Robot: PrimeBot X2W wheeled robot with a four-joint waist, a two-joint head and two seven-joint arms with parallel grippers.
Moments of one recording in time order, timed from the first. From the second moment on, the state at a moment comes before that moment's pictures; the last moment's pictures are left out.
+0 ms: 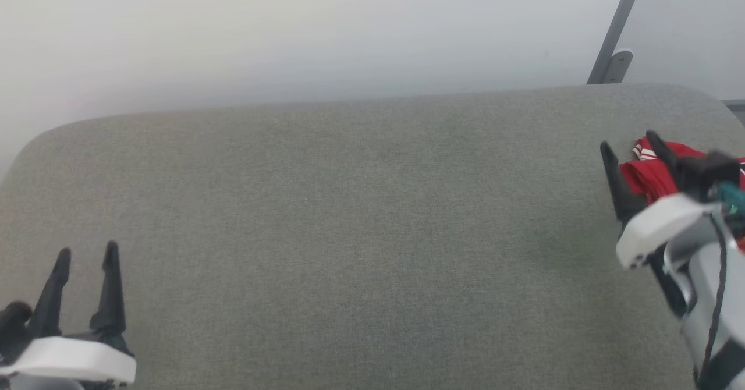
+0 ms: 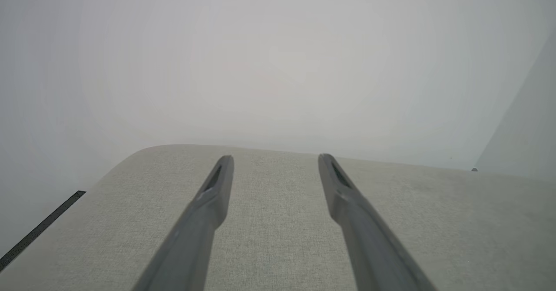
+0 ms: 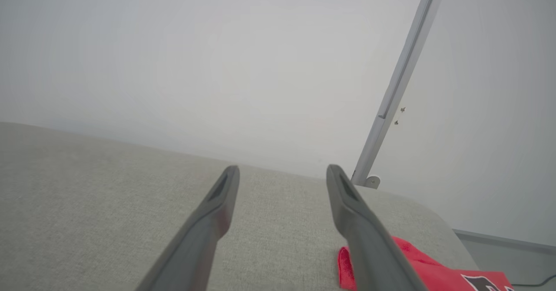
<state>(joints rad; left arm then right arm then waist) -0.02 0.32 0.15 0.20 -0.47 -0.12 -0.26 -0.52 -0.35 0.18 0.65 0.29 0.13 -0.26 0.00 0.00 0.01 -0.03</state>
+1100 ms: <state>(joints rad) 0.08 0.31 0.16 0.18 -0.48 -0.13 -0.26 -0.16 -0.15 -0.04 0.34 0.08 0.13 -0.26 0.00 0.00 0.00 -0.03</state>
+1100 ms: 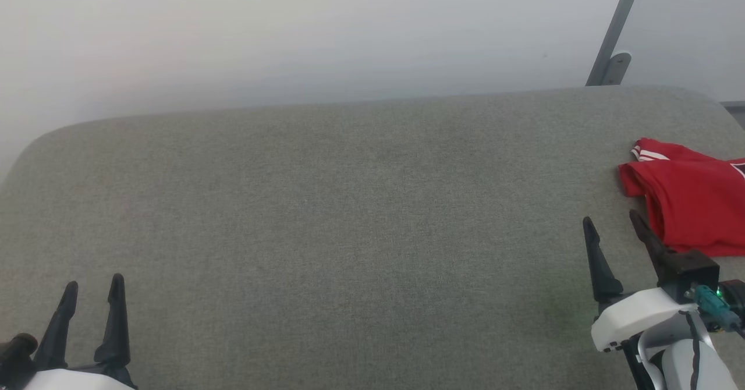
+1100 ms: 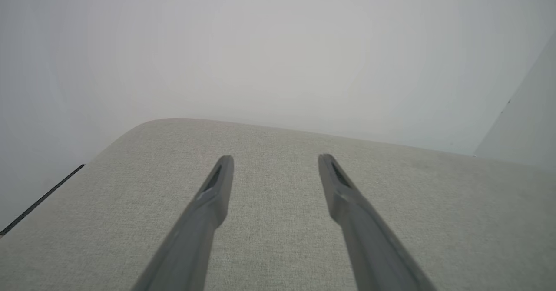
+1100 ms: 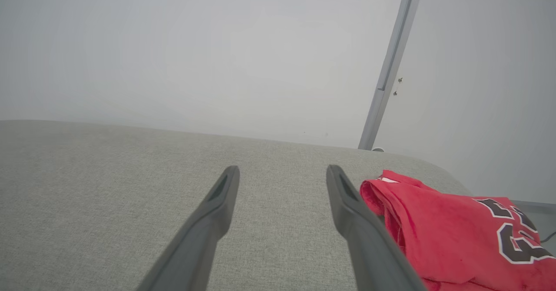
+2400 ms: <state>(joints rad) 0.07 0.22 0.14 0.22 -0.73 -0.13 -0.18 -0.11 -0.11 -0.06 0.35 0.41 0.13 -0.18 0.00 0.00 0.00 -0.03</state>
